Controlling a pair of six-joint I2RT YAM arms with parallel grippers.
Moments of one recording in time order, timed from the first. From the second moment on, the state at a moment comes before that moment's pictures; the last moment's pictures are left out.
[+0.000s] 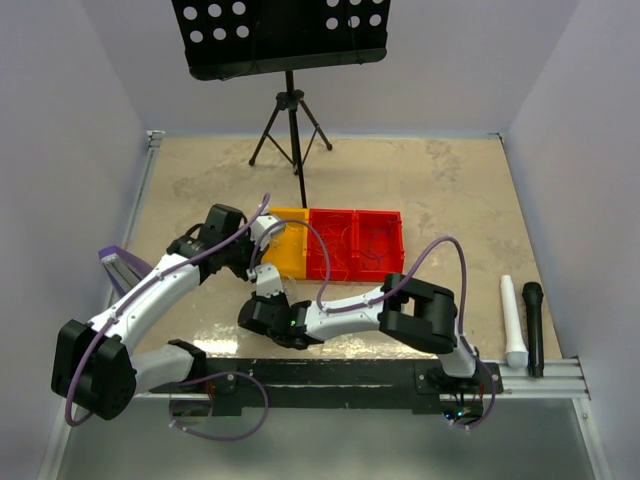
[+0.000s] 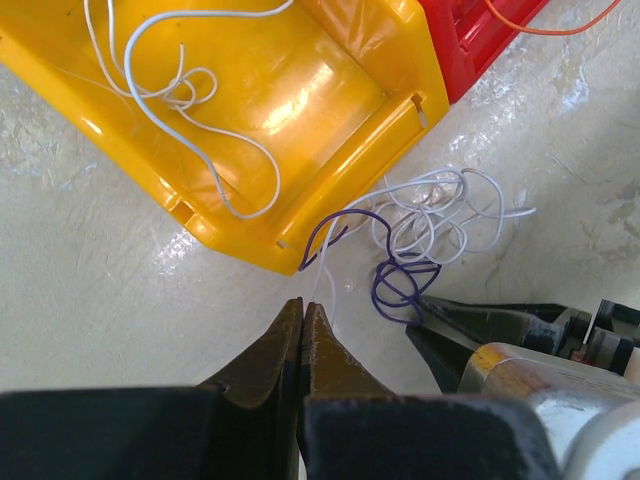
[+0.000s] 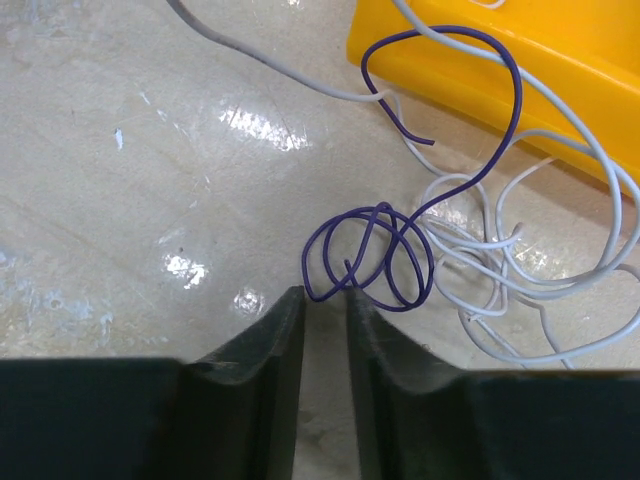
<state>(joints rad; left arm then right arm) -0.40 1.17 0.81 -0.58 0.28 0.32 1.38 2.03 1.26 -0.12 0.67 0.75</state>
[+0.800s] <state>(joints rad) -0.42 1.14 0.98 -0.78 0.38 0.35 1.37 1.68 0.98 -0.08 0.69 0.81</state>
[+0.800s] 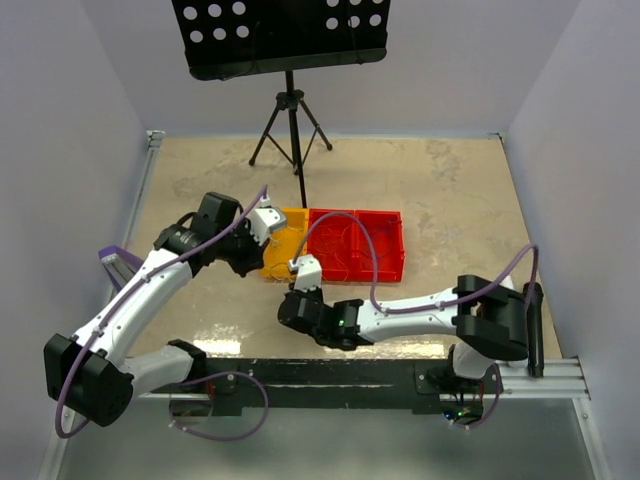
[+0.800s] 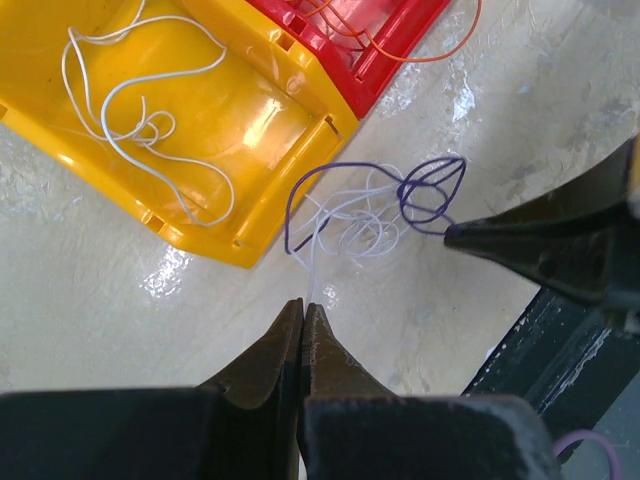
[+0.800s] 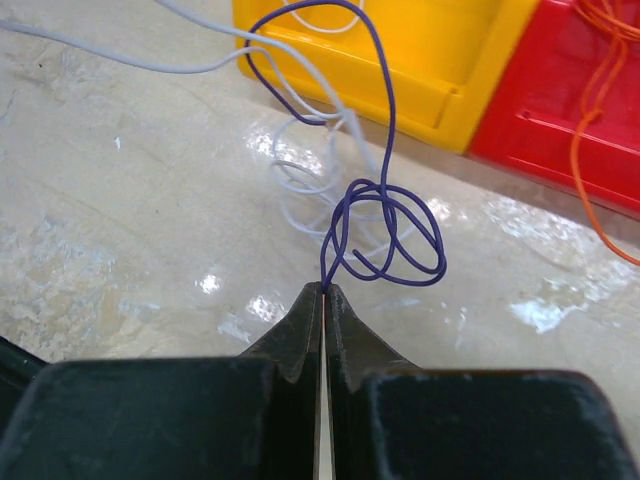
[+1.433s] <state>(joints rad) -0.42 1.12 0.99 -0.86 0.34 0.40 1.38 0.94 1.21 -0.44 1.09 0.87</state>
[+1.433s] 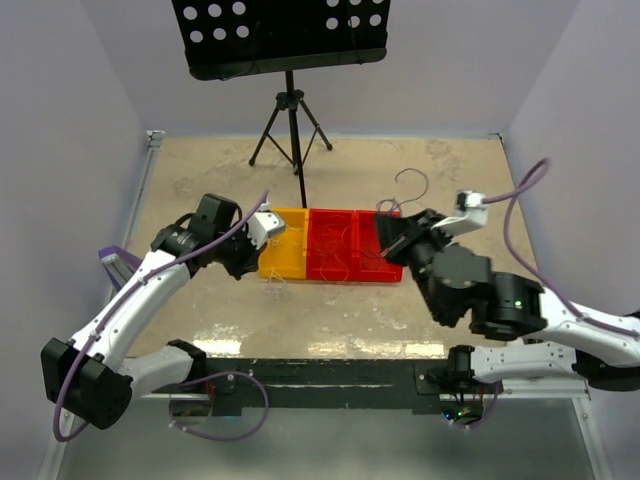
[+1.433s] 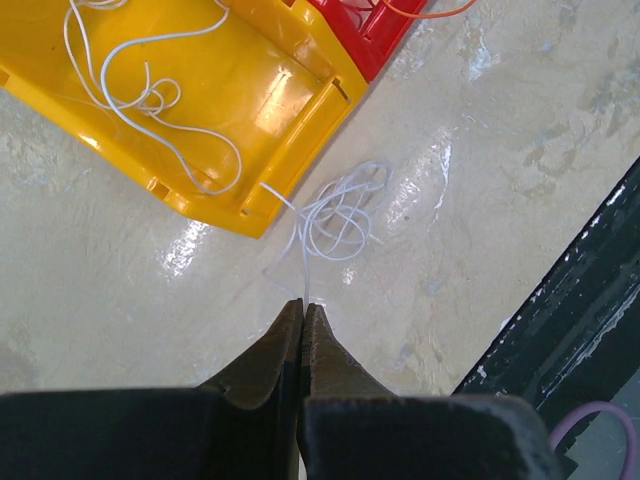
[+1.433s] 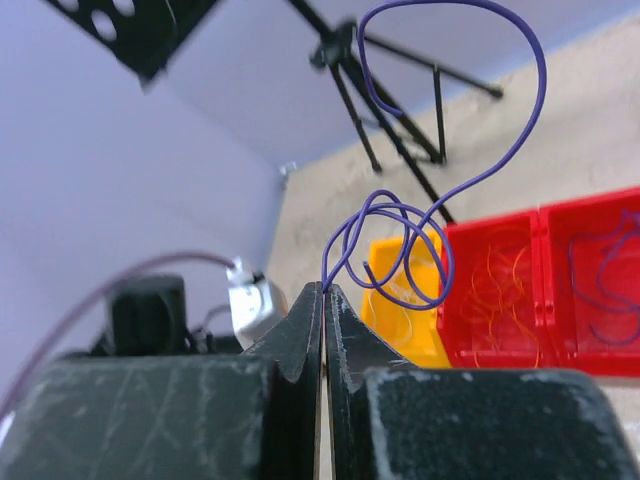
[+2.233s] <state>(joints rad) -0.42 1.21 1.50 -0.77 0.51 0.42 1.19 0.98 1.28 -0.48 1.06 0.71</state>
